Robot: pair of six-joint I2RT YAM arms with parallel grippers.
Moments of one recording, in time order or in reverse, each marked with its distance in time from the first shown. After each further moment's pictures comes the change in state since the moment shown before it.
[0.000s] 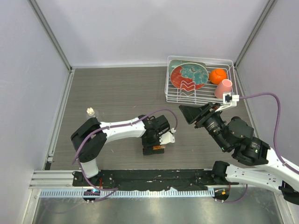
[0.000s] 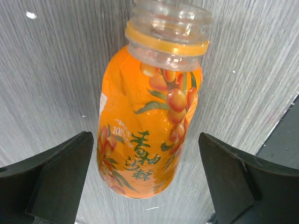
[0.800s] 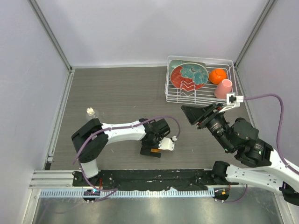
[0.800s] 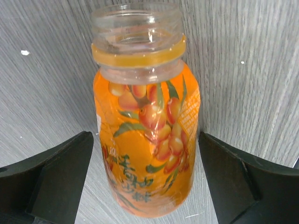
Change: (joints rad) left arm -0.032 -0.007 -0.054 0.078 -0.046 0.273; right arm 0.000 -0.028 0.000 0.000 -0.022 0.001
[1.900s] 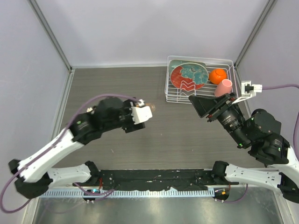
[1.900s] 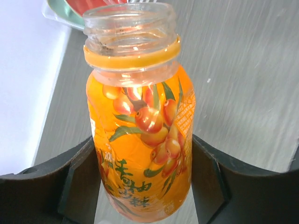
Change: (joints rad) left arm 0.124 -0.650 0.137 -0.032 -0.083 -0.145; right arm 0.000 0.073 0.267 -0.114 -0.013 -0.101
